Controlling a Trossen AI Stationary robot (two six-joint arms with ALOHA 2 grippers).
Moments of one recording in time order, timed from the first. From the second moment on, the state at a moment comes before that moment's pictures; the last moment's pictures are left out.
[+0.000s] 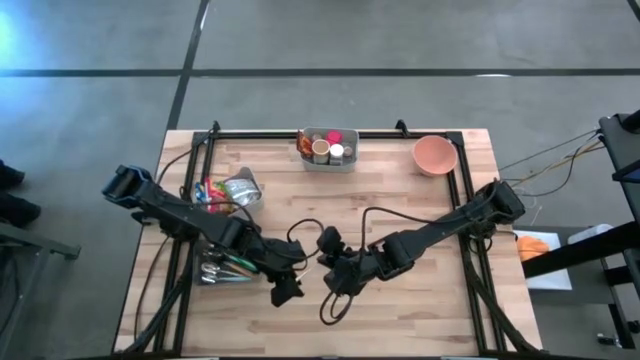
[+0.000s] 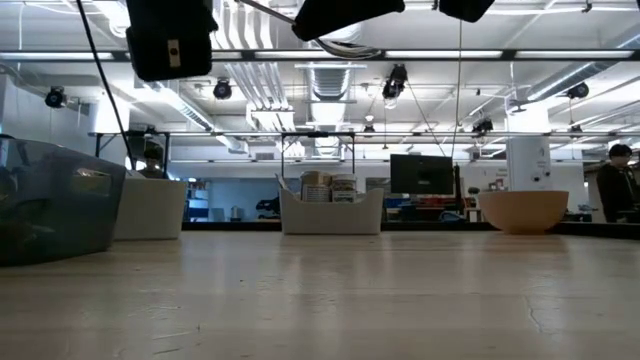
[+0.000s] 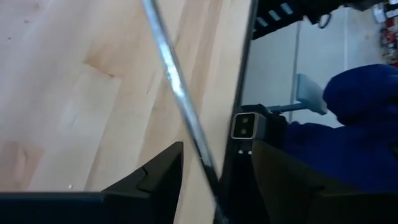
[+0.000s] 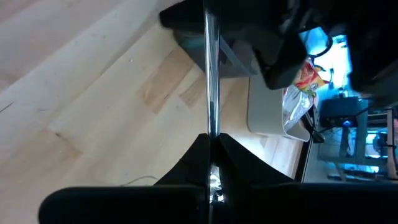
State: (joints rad) left arm -0.38 1.53 1.07 -0.30 0.19 -0.89; right arm 0.42 1.83 1.50 -0.49 0.47 -0.58
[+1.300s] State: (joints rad) left arm -0.36 1.54 1.07 -0.32 0.07 -0.88; right arm 0.45 1.82 1.65 -0.57 0.59 -0.16
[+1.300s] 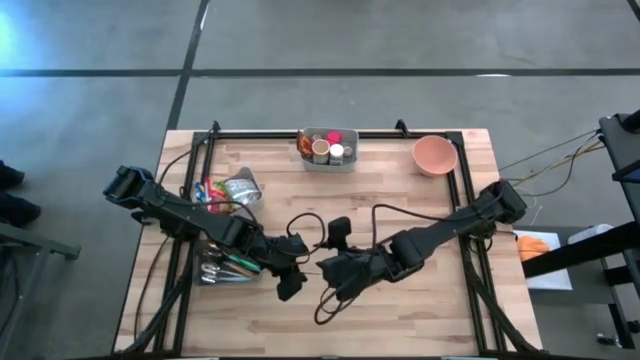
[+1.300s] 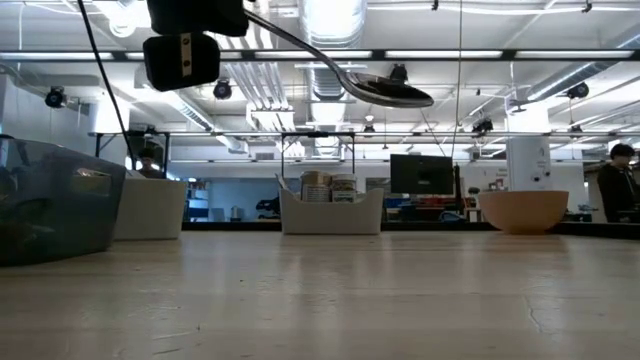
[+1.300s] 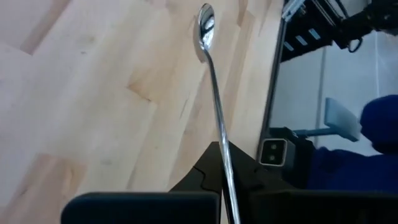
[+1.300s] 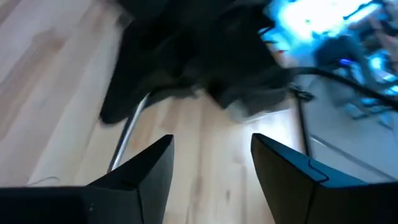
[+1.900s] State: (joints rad) left arm -0.37 1.51 1.08 -0.41 -0.16 -0.83; right arm 0.57 1.81 1.61 -0.66 0.82 0.35
